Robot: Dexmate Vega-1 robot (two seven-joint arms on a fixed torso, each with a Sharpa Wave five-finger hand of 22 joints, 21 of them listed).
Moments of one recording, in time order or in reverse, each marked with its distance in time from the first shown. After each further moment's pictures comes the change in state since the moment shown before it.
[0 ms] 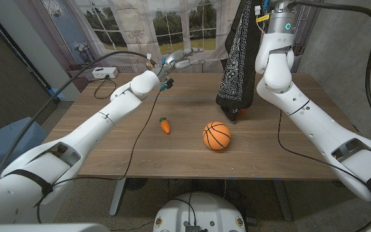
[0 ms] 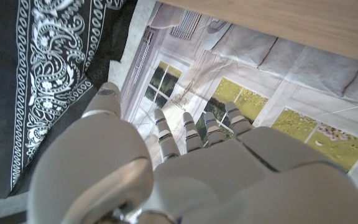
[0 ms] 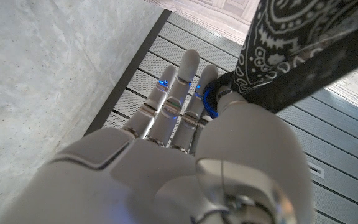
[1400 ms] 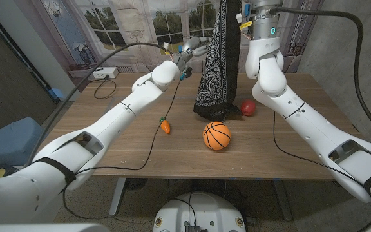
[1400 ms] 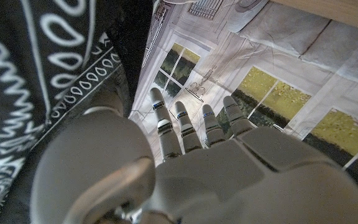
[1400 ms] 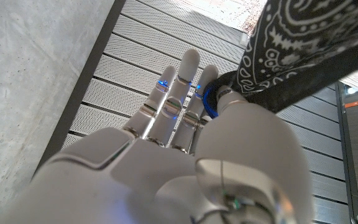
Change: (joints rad) left arm -0.106 -0.133 0.072 0.016 -0.003 0.126 0.060; left_hand 0.049 0.004 -0.029 -0.054 0.001 0.212 0.083 0.071 0.019 0.143 -0.052 0.027 0.014 0.094 -0.019 0.014 -0.003 0.057 0.000 0.011 0.009; right arm -0.001 0.019 -0.032 0.001 -0.010 0.175 -0.061; right_hand -0.001 0.002 -0.003 0.000 0.000 0.002 0.002 0.000 -0.009 0.000 0.000 0.000 0.002 0.011 0.000 -0.011 0.009 -0.007 -0.007 0.027 -0.009
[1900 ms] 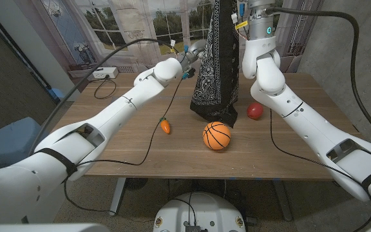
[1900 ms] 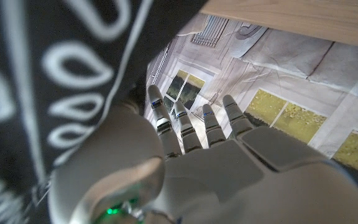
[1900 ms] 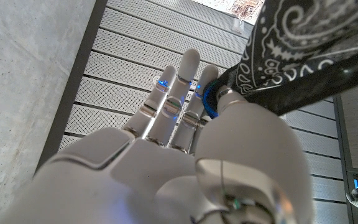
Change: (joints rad) left arm -0.067 -0.004 0.057 0.055 0.026 0.016 -0.111; left_hand 0.185 0.134 0.101 -0.048 -0.017 0.059 0.042 -0.001 -0.008 0.018 -0.003 -0.007 0.012 0.011 0.007 -0.005 -0.003 0.014 0.000 0.000 -0.003; right arm 0.001 0.008 0.004 -0.001 0.034 0.067 -0.046; right_hand 0.000 0.000 0.002 0.002 0.000 0.000 0.000 0.000 -0.003 0.004 -0.003 -0.006 0.000 0.007 0.000 0.000 0.000 0.000 0.000 0.011 0.000
